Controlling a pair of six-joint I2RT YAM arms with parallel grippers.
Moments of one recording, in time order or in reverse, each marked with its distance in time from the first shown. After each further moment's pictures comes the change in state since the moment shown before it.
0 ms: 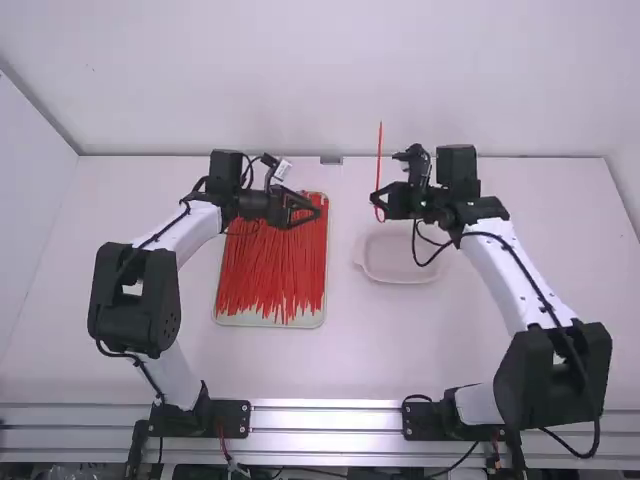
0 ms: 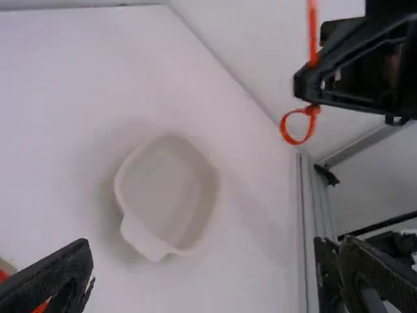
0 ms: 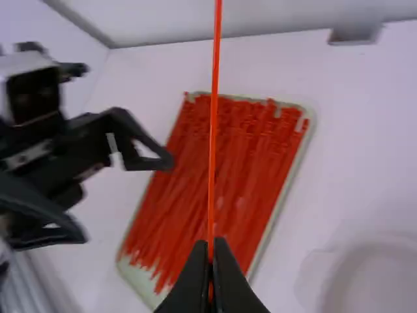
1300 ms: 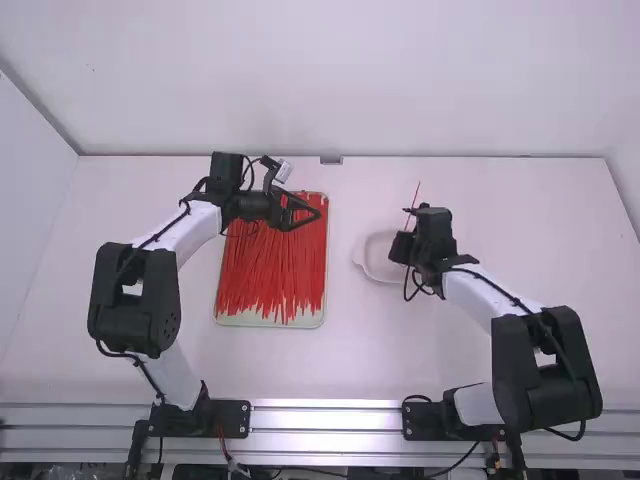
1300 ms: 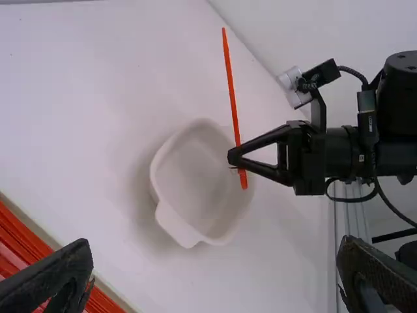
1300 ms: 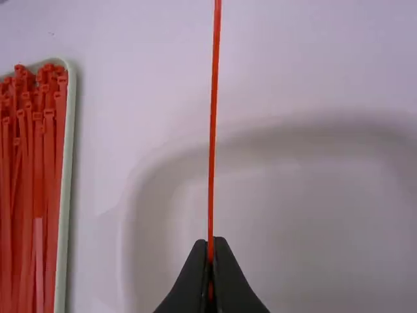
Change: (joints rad) left arm -0.001 0.000 0.000 -0.039 -0.097 0.041; right arm 0.057 0.000 -0.474 0.389 0.556 0.206
